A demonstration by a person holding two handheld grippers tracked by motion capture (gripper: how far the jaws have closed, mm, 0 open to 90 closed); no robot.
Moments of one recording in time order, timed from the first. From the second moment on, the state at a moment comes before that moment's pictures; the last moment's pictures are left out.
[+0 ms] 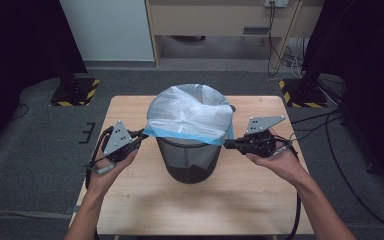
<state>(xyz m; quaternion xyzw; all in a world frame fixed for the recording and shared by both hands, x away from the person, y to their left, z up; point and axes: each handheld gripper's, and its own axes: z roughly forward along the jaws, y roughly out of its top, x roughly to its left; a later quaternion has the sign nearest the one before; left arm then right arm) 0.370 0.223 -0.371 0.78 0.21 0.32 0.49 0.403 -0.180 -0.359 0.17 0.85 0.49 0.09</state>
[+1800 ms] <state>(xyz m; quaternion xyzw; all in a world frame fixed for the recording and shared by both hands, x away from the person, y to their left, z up) 0.362 0.249 -0.466 0.75 0.35 0.23 0.52 0.401 -0.176 -0.268 0.23 0.82 0.51 0.13</state>
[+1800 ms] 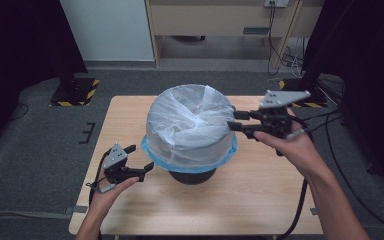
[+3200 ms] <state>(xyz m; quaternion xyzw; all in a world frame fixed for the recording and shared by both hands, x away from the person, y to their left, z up) 0.383 0.262 -0.467 0.75 0.40 0.23 0.47 0.485 -0.156 -0.258 0.38 0.76 0.48 0.21</state>
